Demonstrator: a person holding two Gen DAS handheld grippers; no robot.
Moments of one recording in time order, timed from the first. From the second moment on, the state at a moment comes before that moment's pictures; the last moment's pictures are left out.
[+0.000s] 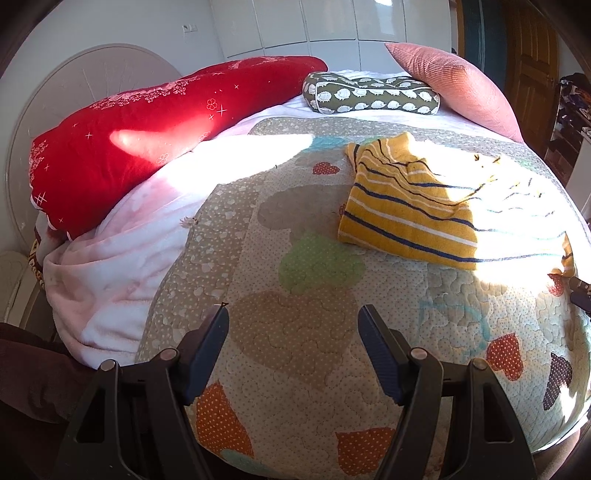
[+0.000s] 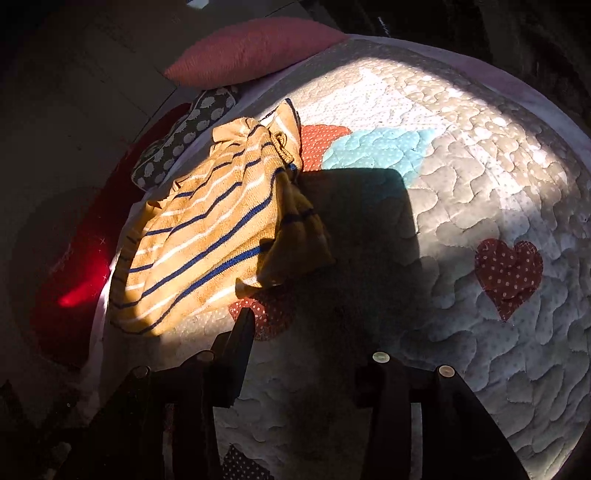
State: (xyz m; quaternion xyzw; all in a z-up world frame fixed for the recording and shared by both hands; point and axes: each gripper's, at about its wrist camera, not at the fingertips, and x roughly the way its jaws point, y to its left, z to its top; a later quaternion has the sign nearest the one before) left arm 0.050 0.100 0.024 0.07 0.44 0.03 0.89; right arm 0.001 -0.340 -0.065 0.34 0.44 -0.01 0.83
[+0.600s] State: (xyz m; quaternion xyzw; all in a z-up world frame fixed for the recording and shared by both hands) left arm 0.106 0.073 0.018 0.02 0.47 -0.04 0.88; right arm 0.023 -0.347 -0.071 0.41 0.40 0.00 0.82
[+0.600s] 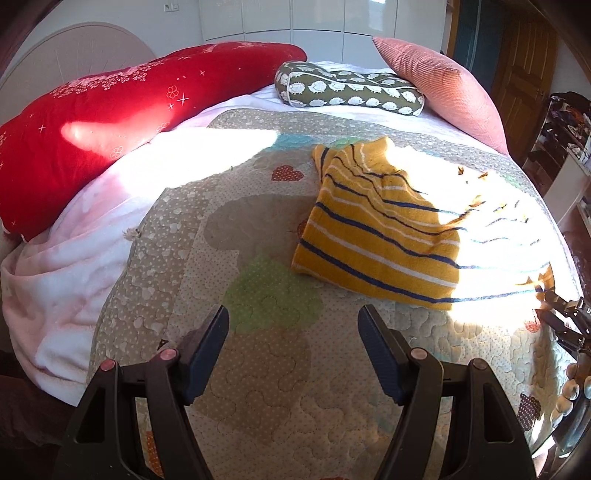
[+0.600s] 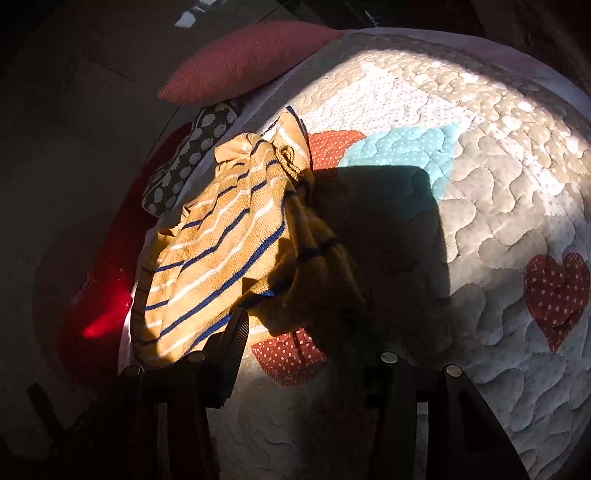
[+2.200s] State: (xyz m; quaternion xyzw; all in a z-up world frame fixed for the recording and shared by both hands) left arm 0.327 -0.213 0.032 0.08 0.54 -0.26 0.80; right arm 0.109 -0.264 0.003 0.23 0.34 0.07 0.91
